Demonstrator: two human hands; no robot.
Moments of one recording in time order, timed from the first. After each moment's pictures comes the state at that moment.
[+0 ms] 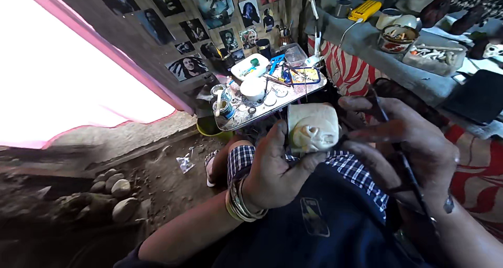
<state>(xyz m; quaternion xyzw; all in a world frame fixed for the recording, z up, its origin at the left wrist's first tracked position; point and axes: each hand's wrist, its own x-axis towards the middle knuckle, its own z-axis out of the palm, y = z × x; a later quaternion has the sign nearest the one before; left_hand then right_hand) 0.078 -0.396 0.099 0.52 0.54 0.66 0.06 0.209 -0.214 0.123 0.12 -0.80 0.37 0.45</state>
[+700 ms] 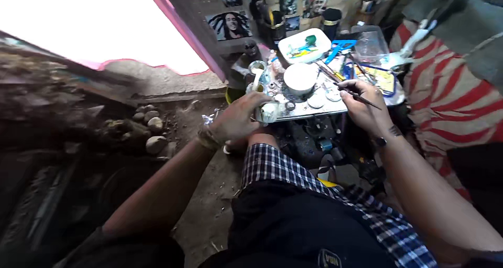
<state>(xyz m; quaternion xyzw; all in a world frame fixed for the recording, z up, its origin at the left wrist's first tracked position) -0.177 -0.472 0.002 0.45 0.85 0.27 0.08 -0.067 -0.127 -0.027 -0.09 -0.89 0.41 0.16</state>
